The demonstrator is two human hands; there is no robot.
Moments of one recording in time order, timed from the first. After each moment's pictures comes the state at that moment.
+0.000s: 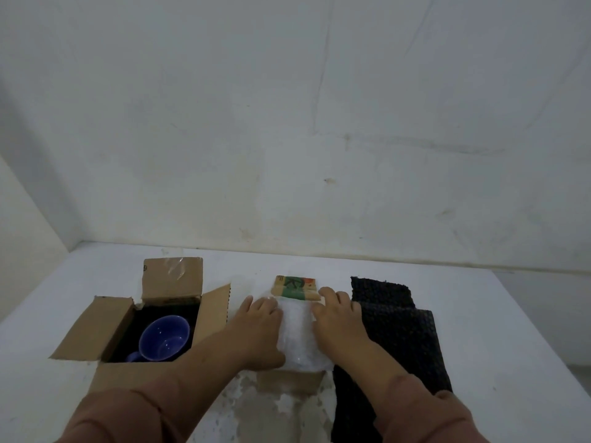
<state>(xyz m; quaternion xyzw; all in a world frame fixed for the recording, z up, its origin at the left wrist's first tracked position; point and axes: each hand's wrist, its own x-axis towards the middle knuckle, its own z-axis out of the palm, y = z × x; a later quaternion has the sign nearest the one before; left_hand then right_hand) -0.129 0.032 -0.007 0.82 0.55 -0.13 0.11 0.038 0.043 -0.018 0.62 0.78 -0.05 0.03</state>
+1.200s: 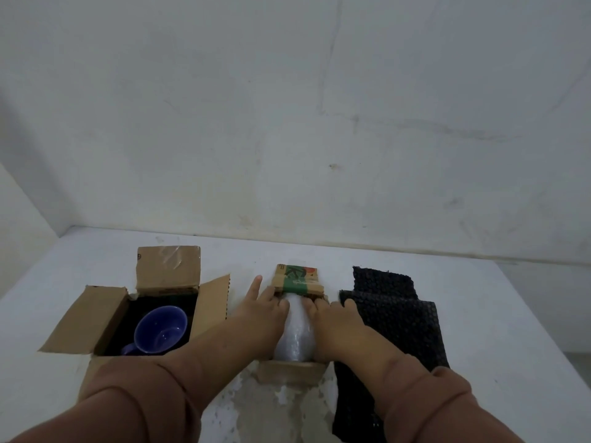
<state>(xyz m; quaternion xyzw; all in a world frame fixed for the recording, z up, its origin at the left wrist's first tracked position) -0.123 0.054 -0.026 0.85 0.48 -0.22 0.00 0.029 0.051 -0.021 0.56 0.79 -0.08 0.23</state>
